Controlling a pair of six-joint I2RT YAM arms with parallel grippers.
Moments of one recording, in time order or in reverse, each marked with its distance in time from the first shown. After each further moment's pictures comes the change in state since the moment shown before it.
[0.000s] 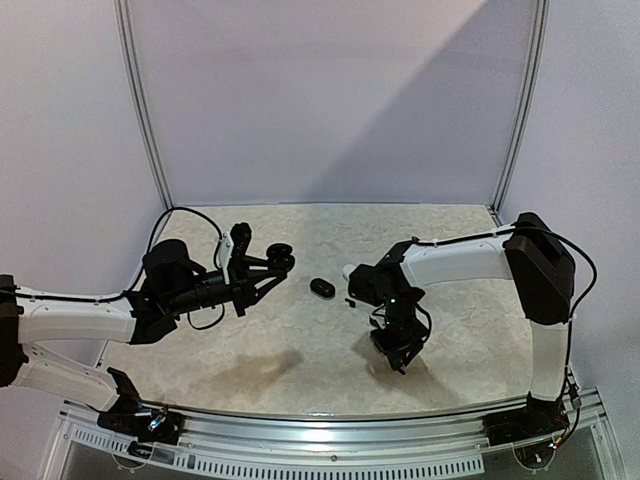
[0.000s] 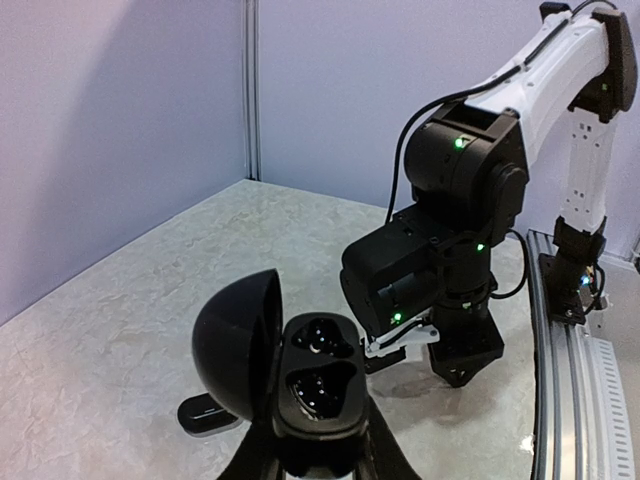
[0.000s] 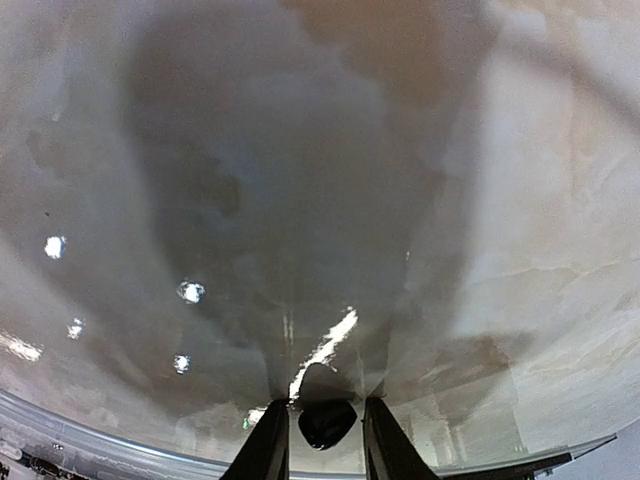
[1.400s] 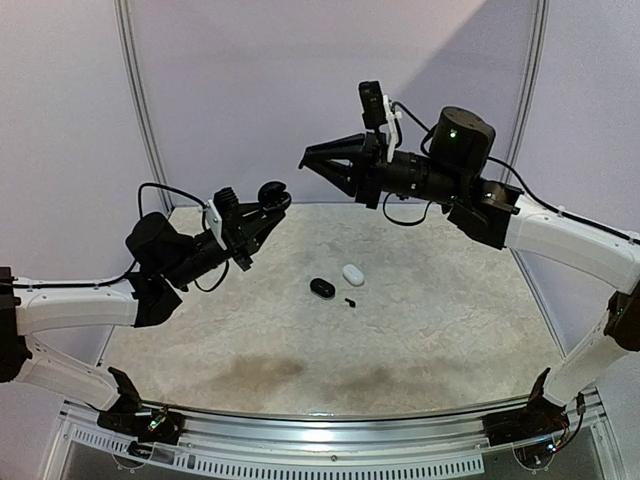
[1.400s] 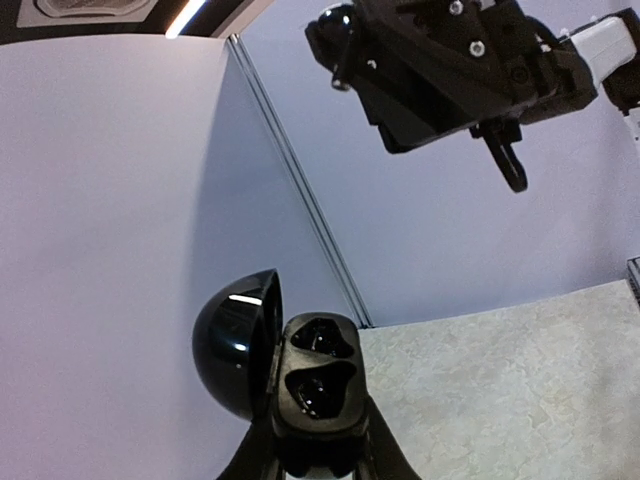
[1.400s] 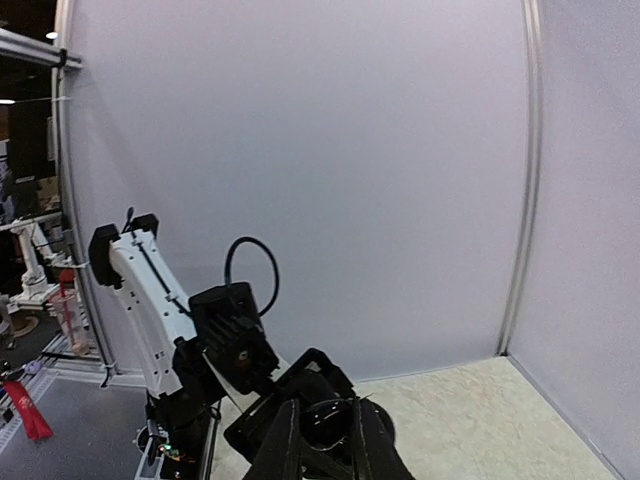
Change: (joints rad) left arm -0.001 0.038 0.153 0.247 -0.084 0.360; right arm -0.033 -0.512 0.042 1.435 -0.400 -0.399
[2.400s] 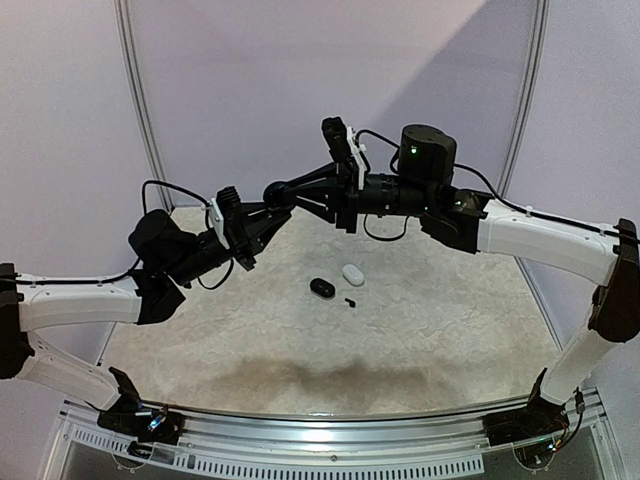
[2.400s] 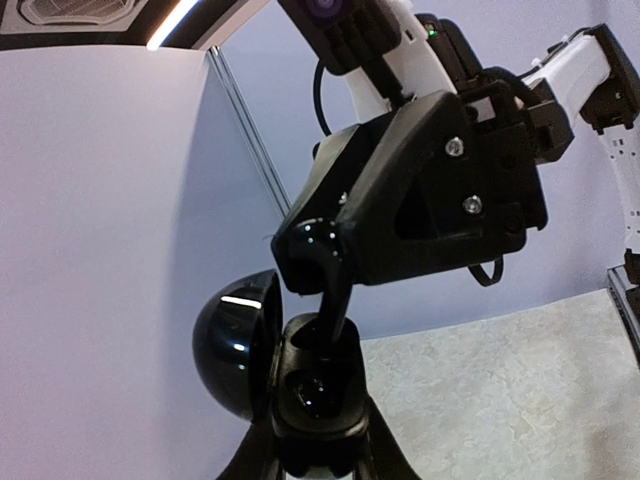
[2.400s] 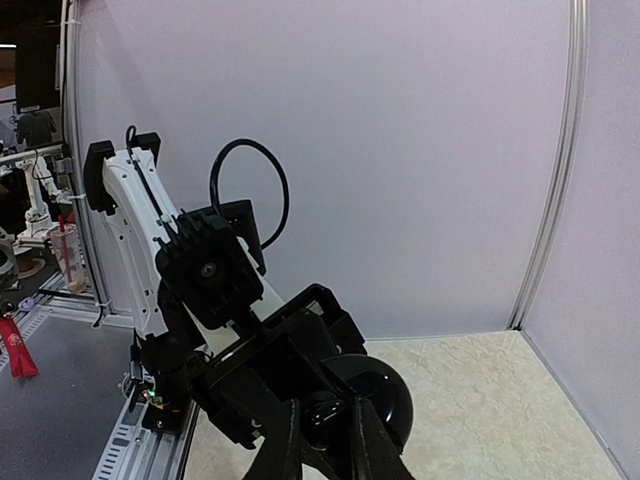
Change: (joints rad) left arm -0.008 0.030 0.029 0.020 0.063 -0.023; right arm 0.012 0.121 0.012 -0.027 -0.084 -0.145
